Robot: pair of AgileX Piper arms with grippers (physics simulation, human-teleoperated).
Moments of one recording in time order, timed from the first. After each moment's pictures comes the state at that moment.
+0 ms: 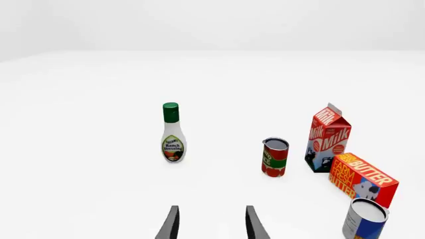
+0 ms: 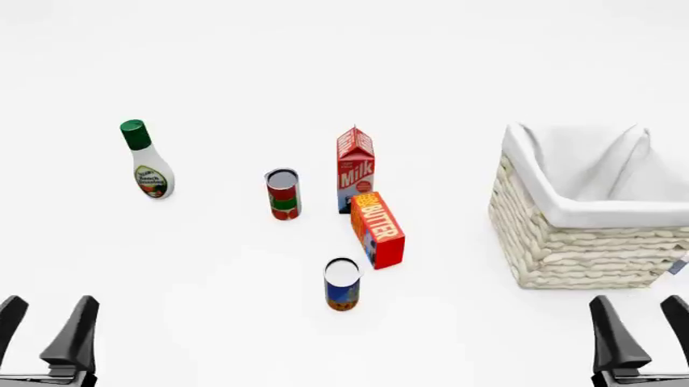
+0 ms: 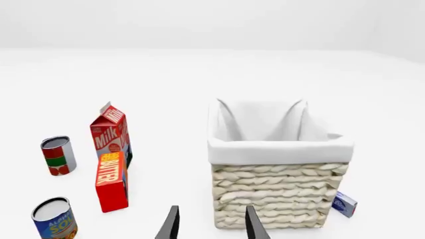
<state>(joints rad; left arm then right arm) 0.00 0.00 0.00 0.00 0.00 0.00 0.01 0.00 0.00 -0.01</state>
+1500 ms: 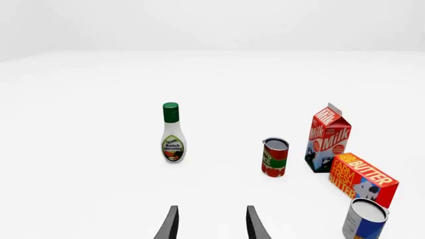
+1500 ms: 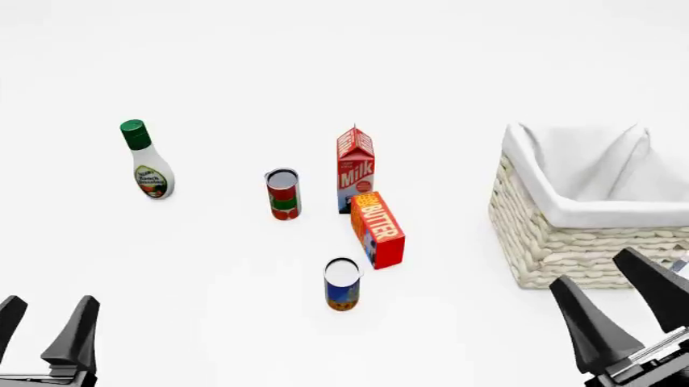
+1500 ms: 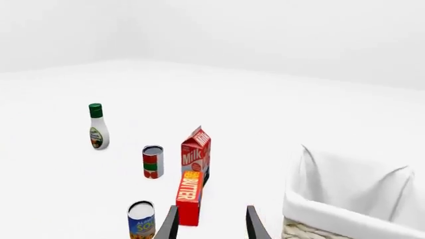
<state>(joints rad) 0.00 0.00 0.00 0.00 0.00 0.39 0.18 -0.18 -0.06 -0.05</state>
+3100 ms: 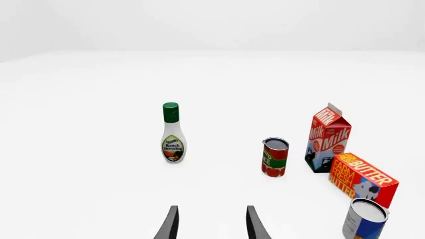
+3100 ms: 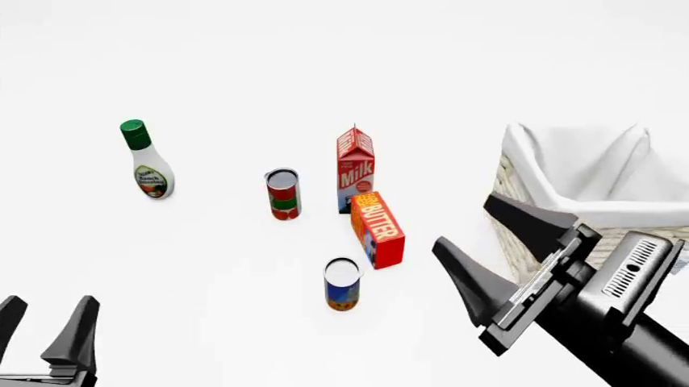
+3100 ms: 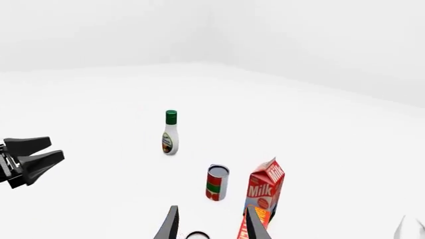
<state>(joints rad) 0.00 0.00 0.00 0.00 0.00 0.72 0.74 -0.35 -0.45 -0.10</state>
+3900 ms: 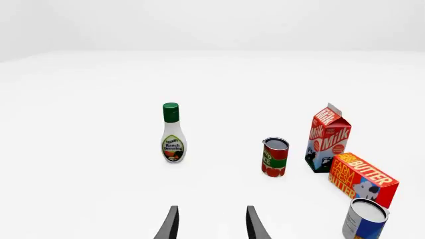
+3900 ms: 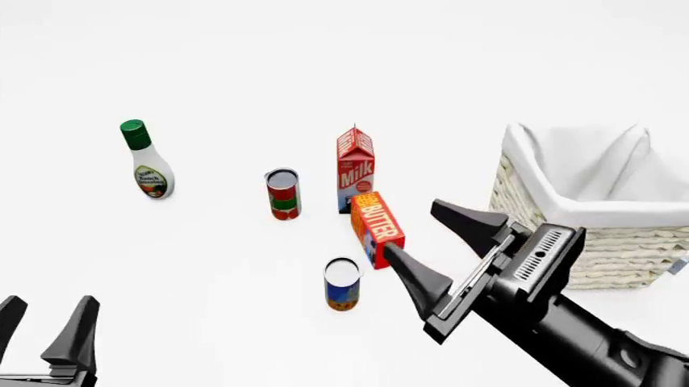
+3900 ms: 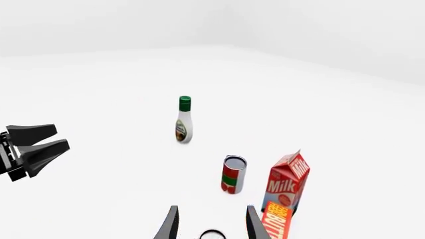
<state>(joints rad) 0.00 0.00 0.00 0.00 0.00 0.78 1.00 -0.37 -0.61 -0.08</state>
